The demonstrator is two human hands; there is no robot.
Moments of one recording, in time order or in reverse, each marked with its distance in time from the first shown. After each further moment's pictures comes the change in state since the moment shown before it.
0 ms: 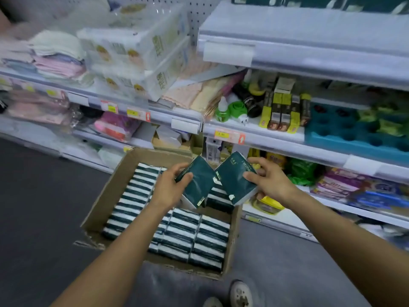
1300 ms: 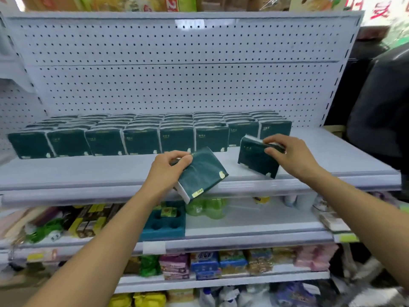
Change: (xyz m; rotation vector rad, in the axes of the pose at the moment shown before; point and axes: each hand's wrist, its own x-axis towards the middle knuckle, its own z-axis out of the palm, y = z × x) left_hand -0.085 0.529 0.343 -0.266 -0.156 0.507; right_hand -0.232 0.001 -0.621 -0.527 0.852 -0.406
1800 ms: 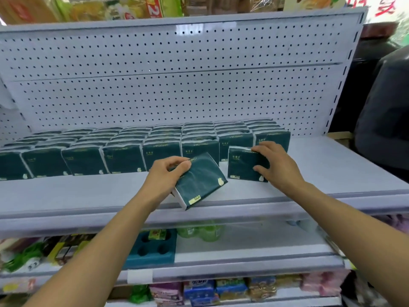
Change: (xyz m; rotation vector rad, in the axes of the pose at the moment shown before) left_hand 0.059 0.004 0.038 0.015 -0.040 -0.026; right_hand 0.057 0.057 0.037 -0.231 0.004 -0.184
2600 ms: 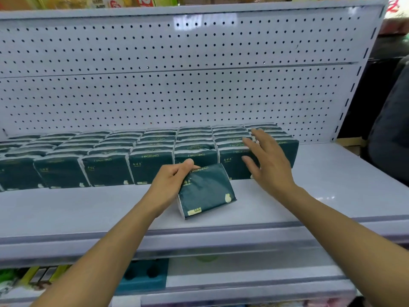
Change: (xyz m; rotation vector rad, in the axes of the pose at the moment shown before) left_hand 0.057 -0.016 0.026 -0.029 -0.135 0.030; right_hand 0.056 0.005 0.038 -0.031 0.340 -0.248
